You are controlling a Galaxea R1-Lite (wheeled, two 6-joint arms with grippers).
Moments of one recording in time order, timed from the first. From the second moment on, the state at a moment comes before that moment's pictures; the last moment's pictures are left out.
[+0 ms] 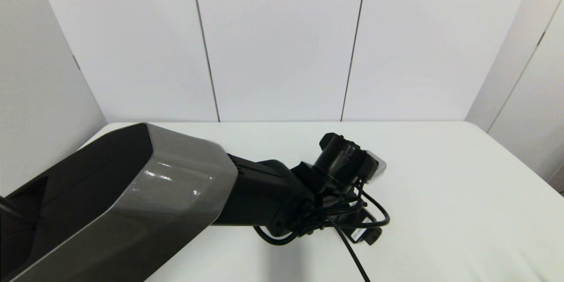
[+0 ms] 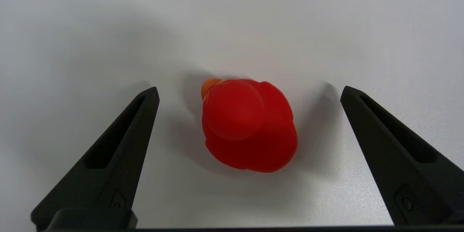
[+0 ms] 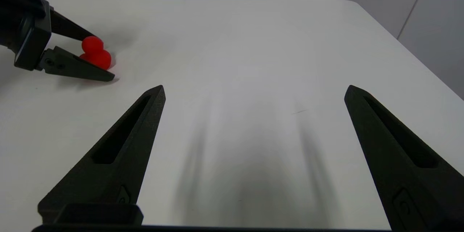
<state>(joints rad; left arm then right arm) -0.98 2.24 -1.51 -0.02 0.00 0.10 -0.01 0.00 0.00 -0.02 0.01 -0.01</state>
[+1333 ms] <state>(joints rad) -0.97 2.20 -1.46 -0.06 0.00 0.09 -0.01 0.00 0.00 -0.02 0.01 -0.01</state>
